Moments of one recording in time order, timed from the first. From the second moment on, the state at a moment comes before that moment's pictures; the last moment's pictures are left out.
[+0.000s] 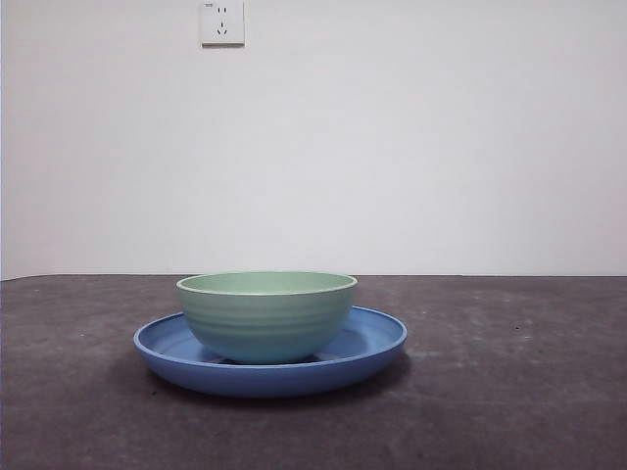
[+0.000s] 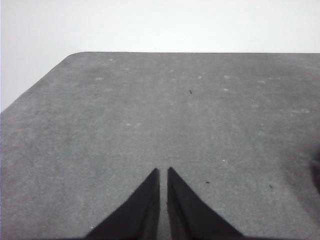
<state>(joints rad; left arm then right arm) 0.02 0.01 0.03 -0.18 0.02 0.01 0.15 0.29 0.87 -0.97 -0.19 0.12</state>
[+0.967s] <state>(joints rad) 0.02 0.01 0.03 -0.18 0.02 0.01 -0.06 0.01 0.02 -0.14 -0.02 0.00</state>
